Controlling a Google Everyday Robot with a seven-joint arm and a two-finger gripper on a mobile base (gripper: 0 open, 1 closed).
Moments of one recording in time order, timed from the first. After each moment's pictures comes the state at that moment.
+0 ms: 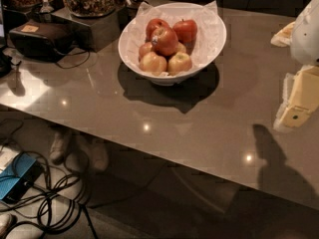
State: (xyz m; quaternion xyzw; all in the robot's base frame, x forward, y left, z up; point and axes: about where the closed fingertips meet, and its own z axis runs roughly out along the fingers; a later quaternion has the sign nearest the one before) arm 0.438 -0.217 0.976 -0.60 0.78 -0.03 0.16
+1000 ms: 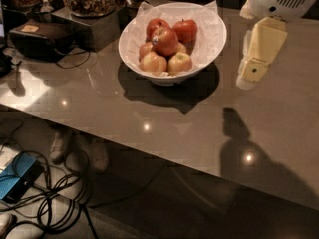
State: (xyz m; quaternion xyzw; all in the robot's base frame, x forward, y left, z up) arm 0.493 -0.167 1.010 -0.60 0.78 -0.01 0.15
